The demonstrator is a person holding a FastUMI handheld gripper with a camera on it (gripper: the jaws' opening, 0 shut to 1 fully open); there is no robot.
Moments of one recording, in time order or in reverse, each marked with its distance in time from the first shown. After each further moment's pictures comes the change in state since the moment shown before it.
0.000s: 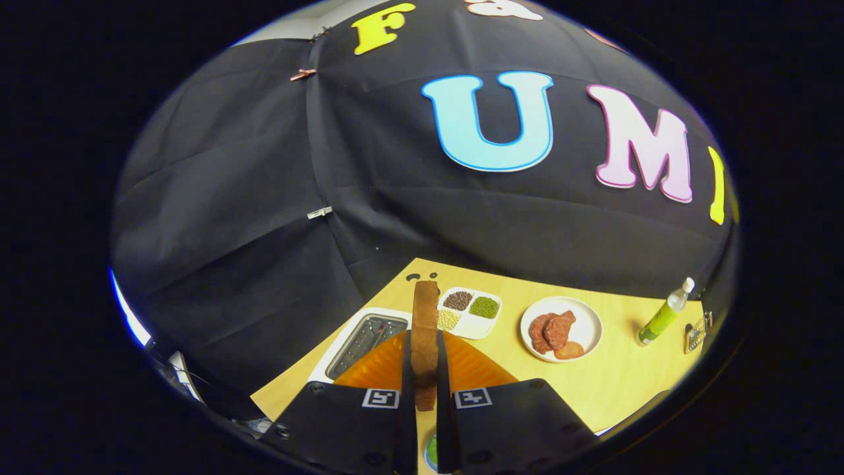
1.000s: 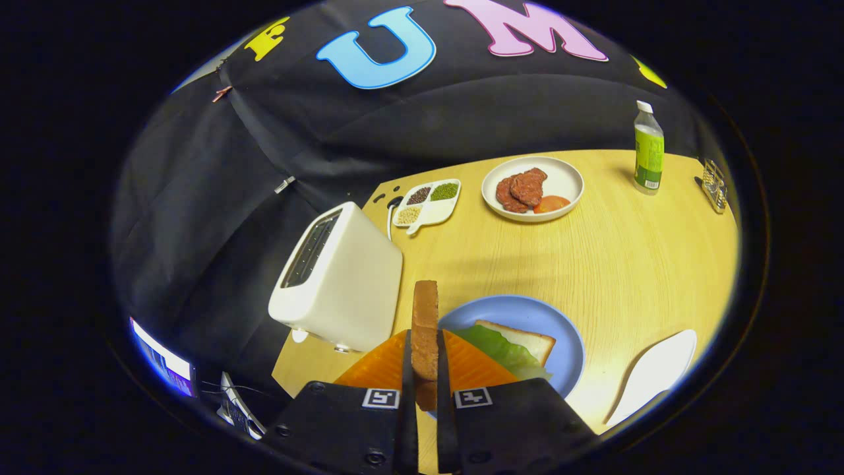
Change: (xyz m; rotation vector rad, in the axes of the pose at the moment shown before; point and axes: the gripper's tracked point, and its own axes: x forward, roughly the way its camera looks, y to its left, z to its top) arm -0.027 -0.062 -0.182 0.333 0.247 0.011
